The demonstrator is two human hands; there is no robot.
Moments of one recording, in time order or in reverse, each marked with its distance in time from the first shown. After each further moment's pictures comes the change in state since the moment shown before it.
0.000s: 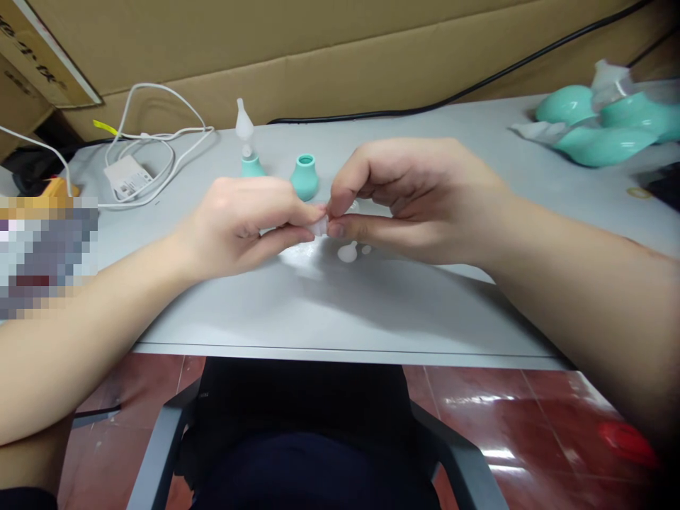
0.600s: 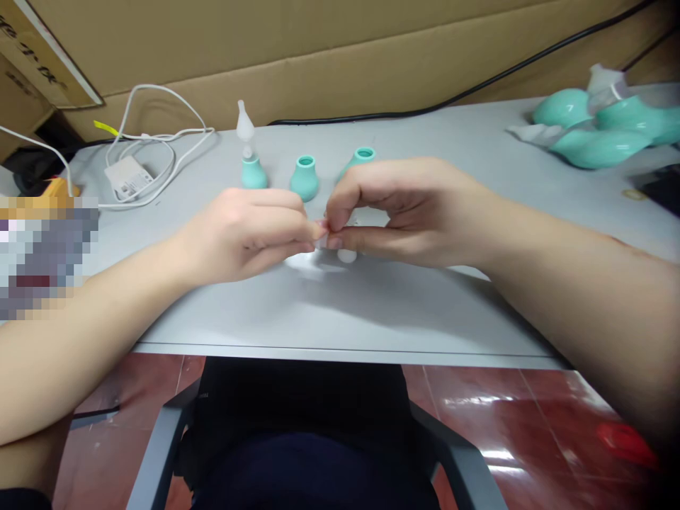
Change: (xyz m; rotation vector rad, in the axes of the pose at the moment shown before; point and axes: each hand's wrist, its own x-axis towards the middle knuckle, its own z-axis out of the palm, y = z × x) left_hand 0.004 0.013 -0.009 0.004 -0.165 -0.057; right_hand -0.002 0.001 -0.006 -0.107 -0.087 0.005
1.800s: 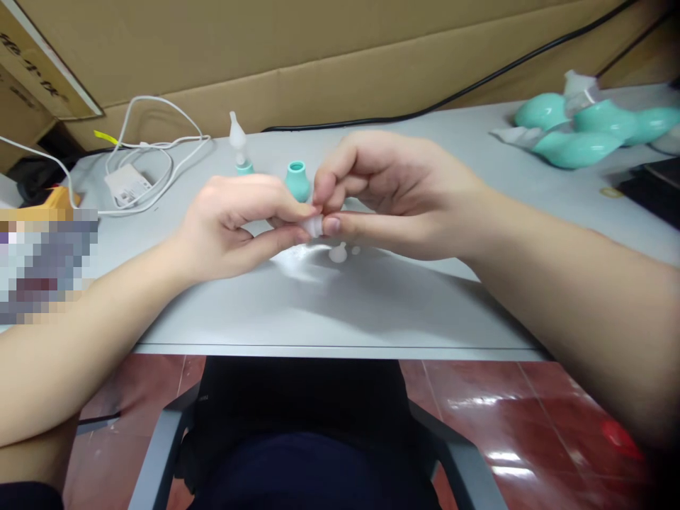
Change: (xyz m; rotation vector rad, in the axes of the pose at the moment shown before) left_hand 0.009 -0.004 0.006 -0.154 0.207 0.076; right_hand 0.005 -0.003 0.004 0.301 0.065 0.028
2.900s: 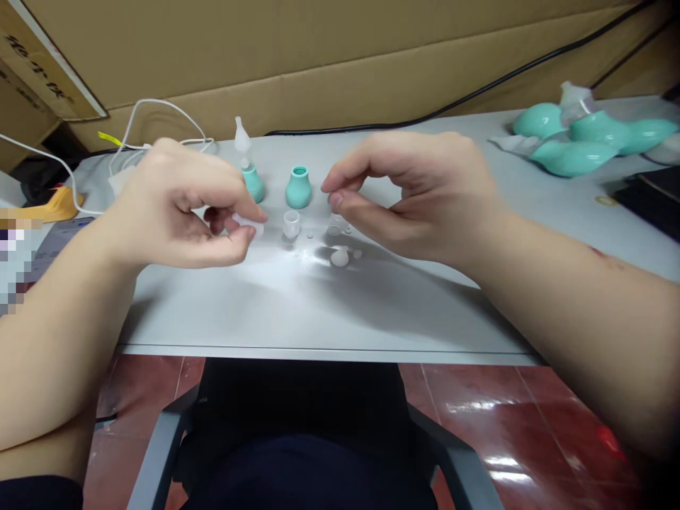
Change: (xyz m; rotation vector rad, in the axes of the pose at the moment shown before) left_hand 0.020 0.017 -0.068 0.129 -0.172 -0.074; right_hand -0.006 -0.009 0.004 -0.576 0.248 -0.048
